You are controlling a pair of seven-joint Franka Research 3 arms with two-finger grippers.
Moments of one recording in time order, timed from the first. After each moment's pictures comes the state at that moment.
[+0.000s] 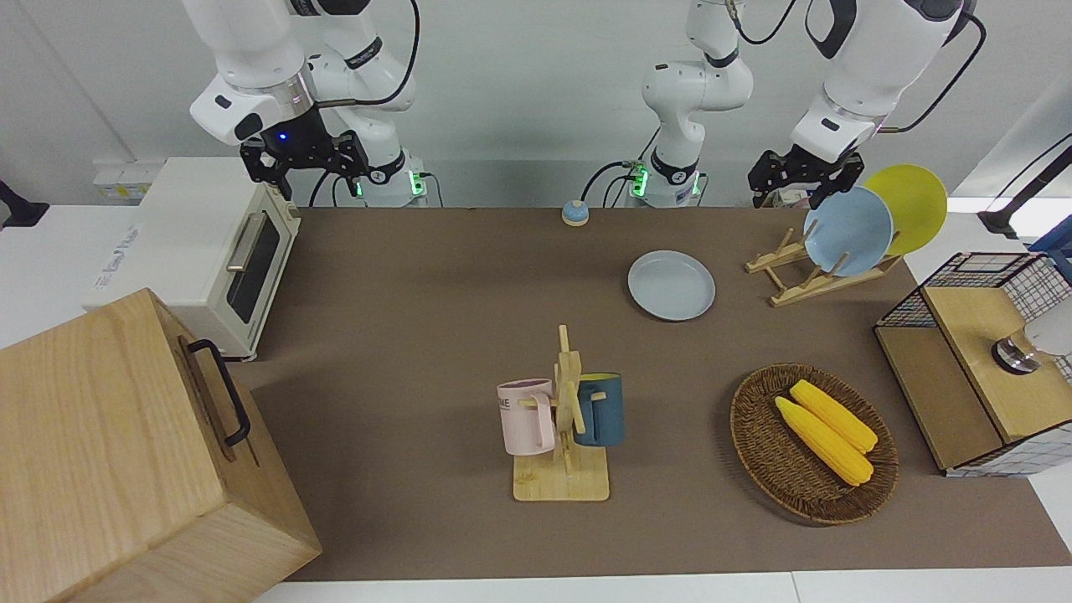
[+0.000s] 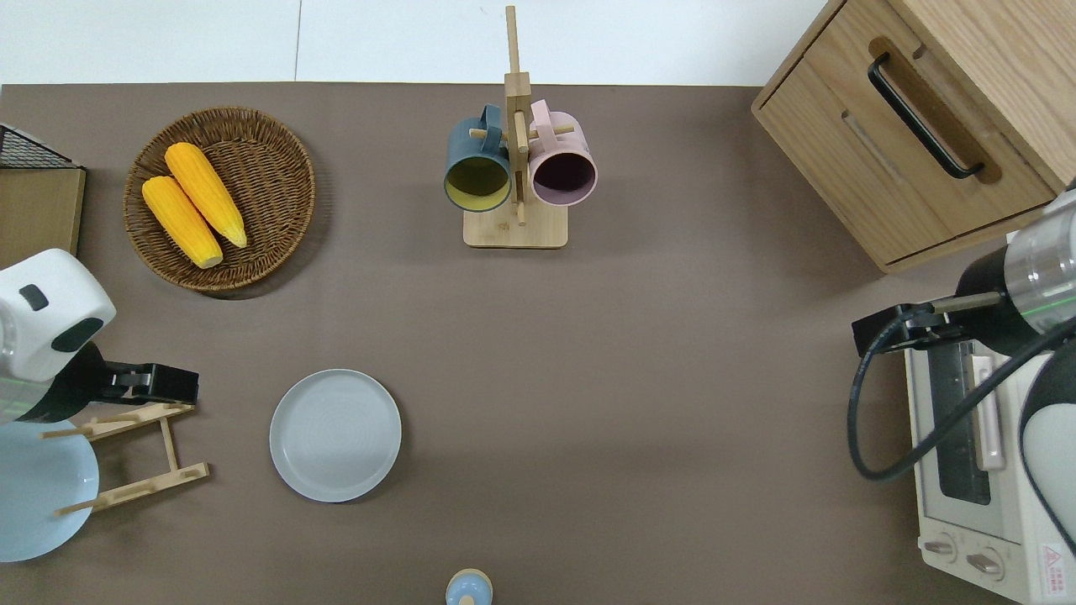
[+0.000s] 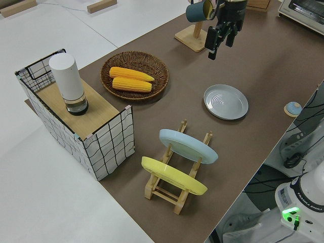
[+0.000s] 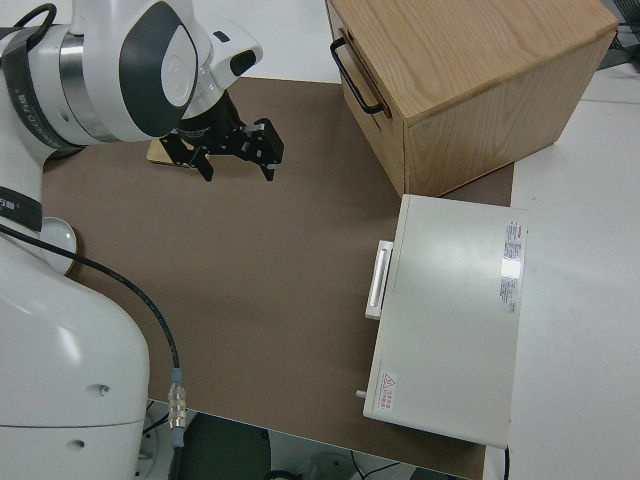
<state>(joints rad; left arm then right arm) -0.02 -0.17 -0.01 -1.90 -0.01 1.63 0.04 -0.26 0.02 0.38 -1.48 -0.03 1.38 0.04</state>
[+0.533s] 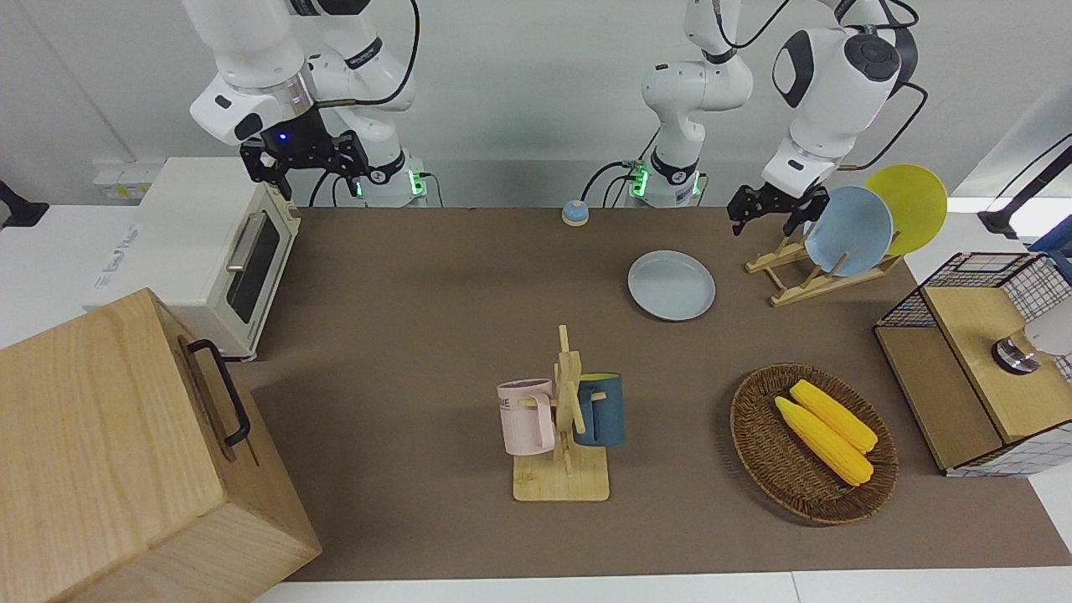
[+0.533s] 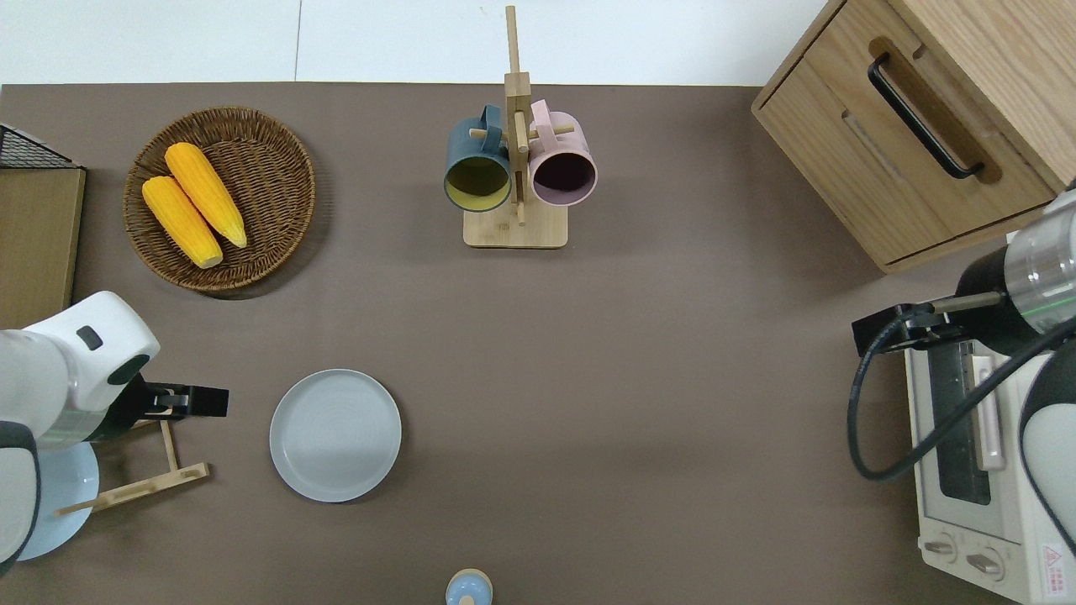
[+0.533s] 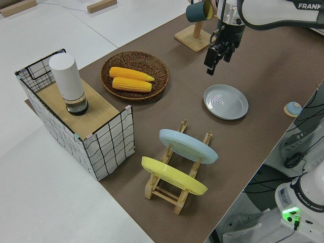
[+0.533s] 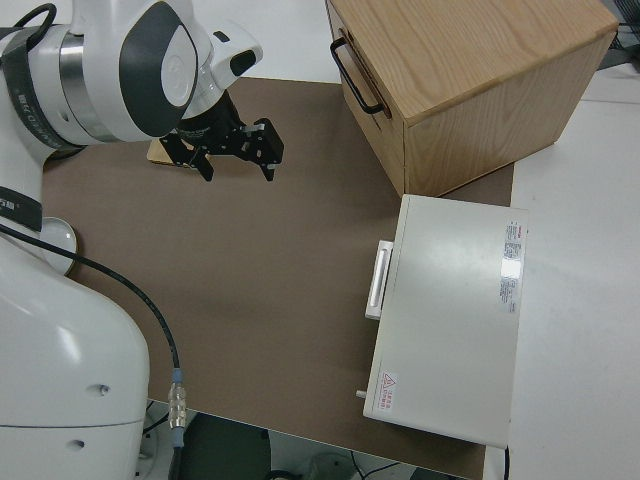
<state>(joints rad) -0.02 -0.24 -0.01 -2.13 -0.01 1.84 0.04 -0.26 0.02 0.38 -1.48 -0.03 1.38 0.04</state>
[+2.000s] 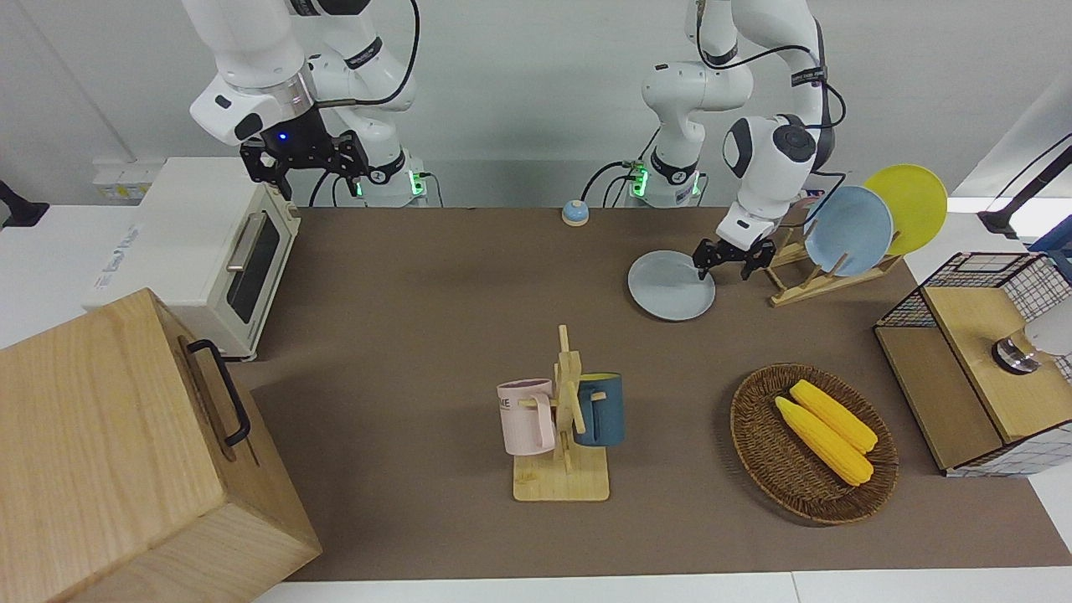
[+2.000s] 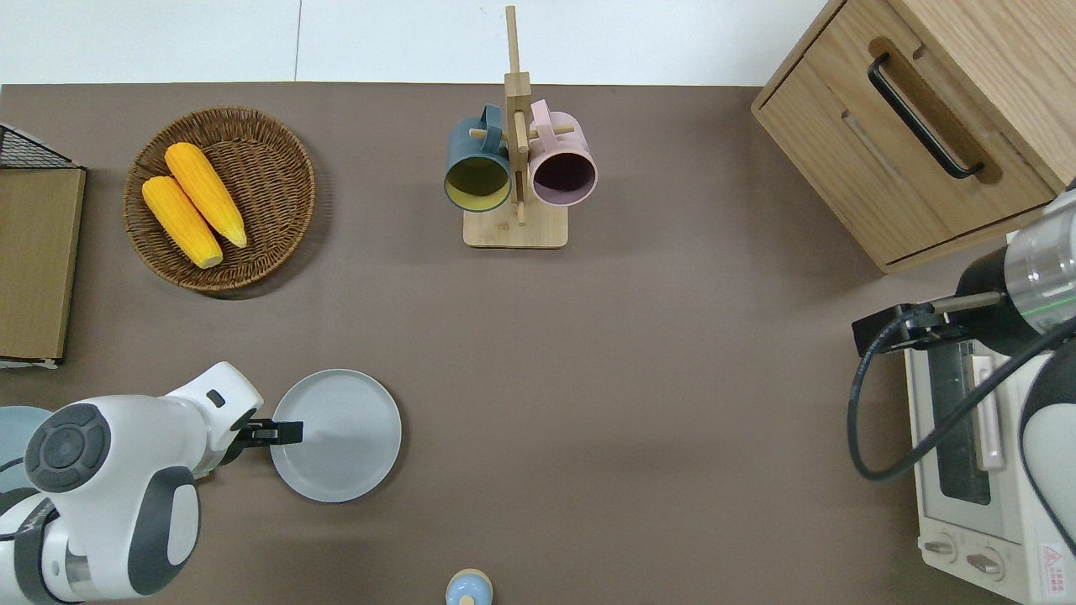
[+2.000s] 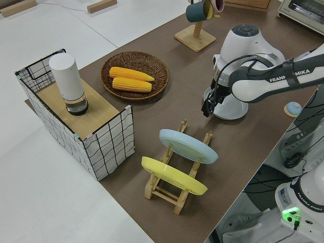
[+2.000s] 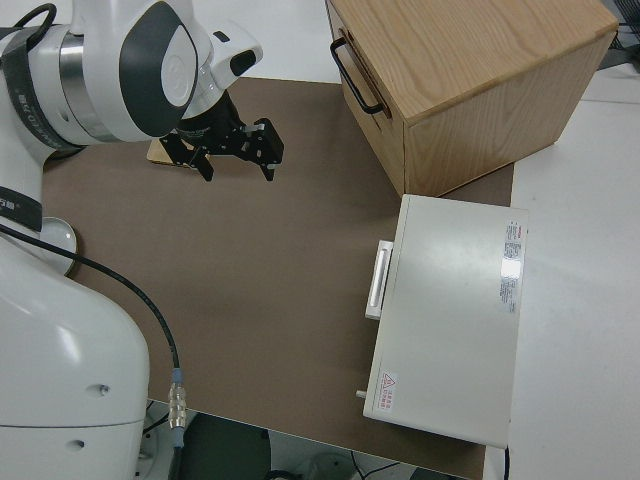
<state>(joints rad) -0.02 -0.16 -0.01 -2.56 -0.04 2.40 0.04 -0.26 0.02 0.38 -1.48 -0.03 1.38 0.04</state>
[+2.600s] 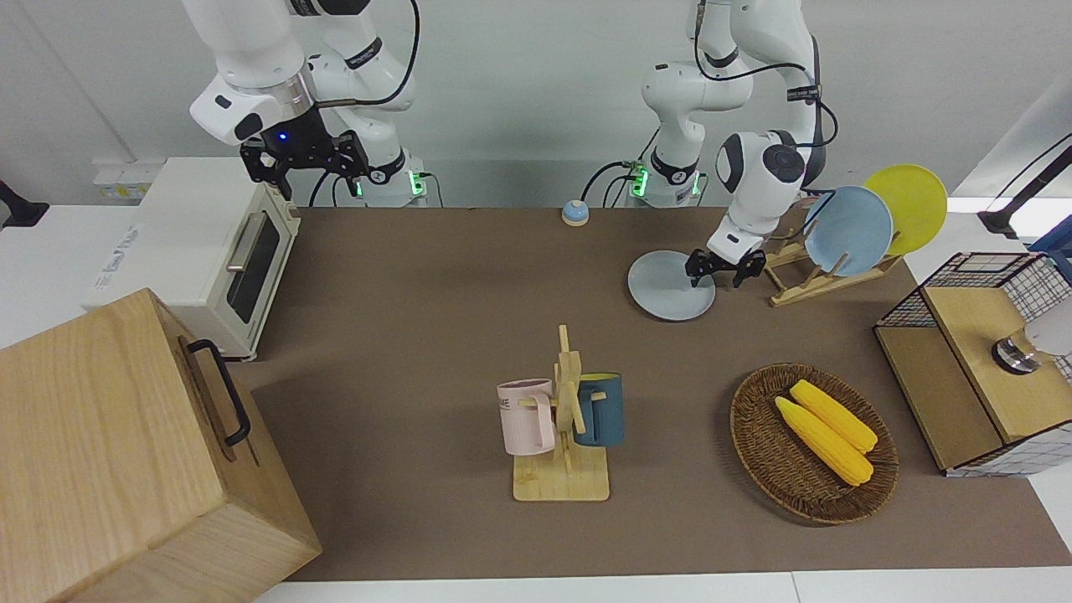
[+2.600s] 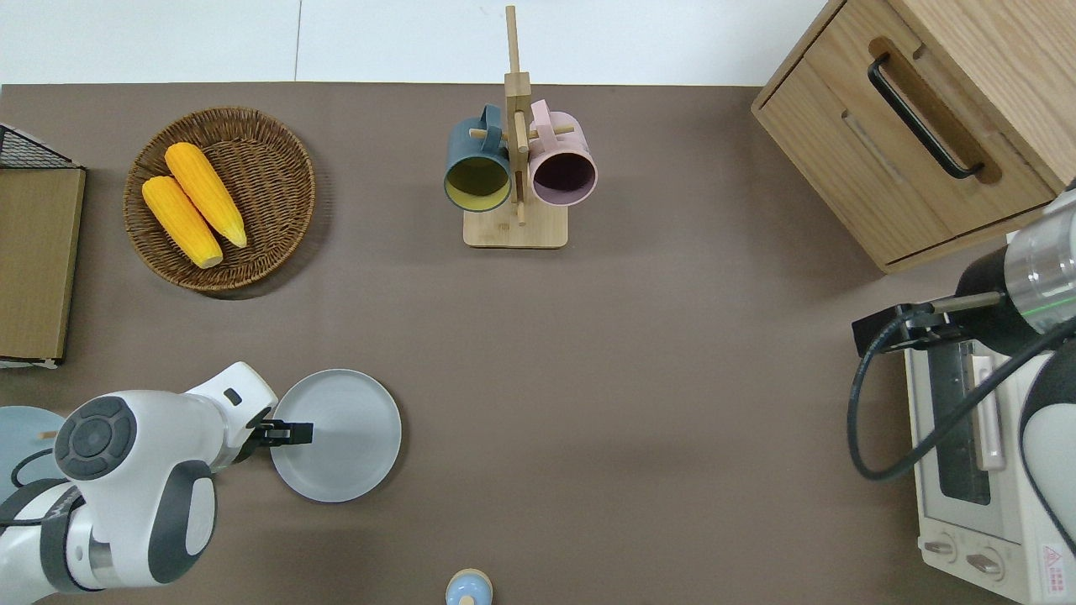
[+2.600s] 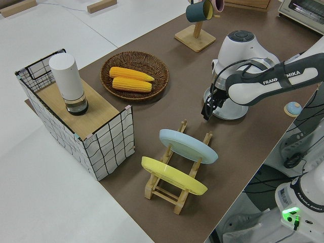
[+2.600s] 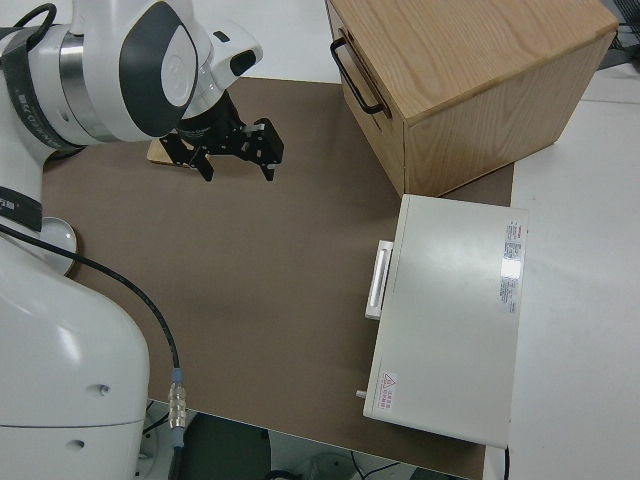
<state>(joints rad) -0.03 -0.11 -0.02 -2.57 -0.04 2.42 0.04 -0.26 0.02 0.38 -1.48 -0.03 1.38 0.04</state>
